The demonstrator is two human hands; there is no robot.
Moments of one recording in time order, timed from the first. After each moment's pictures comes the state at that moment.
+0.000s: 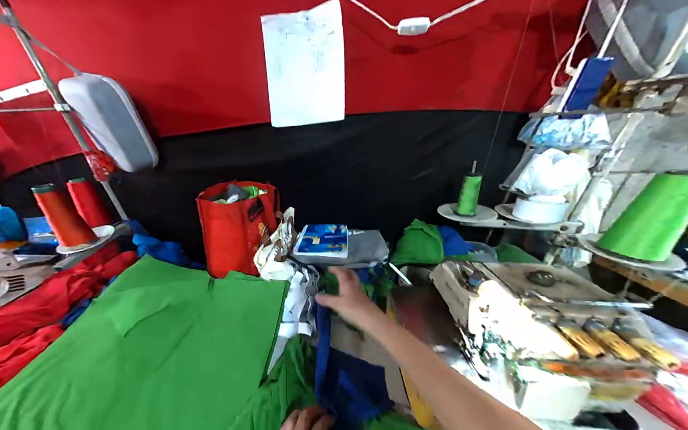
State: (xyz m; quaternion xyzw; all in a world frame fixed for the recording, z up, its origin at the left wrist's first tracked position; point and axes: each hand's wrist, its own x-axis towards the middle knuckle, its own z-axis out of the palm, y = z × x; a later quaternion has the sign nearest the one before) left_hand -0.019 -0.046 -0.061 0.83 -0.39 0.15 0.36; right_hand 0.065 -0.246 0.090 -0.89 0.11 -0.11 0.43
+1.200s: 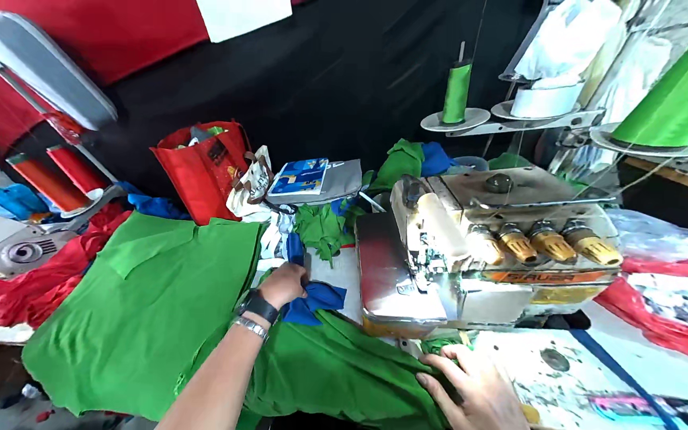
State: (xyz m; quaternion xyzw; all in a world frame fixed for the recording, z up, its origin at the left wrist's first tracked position) left_hand 0.081 -0.140 0.038 0.93 -0.31 -0.19 0.08; right_hand -0.208 -0.323 -0.060 -0.93 0.08 -0.31 0.19
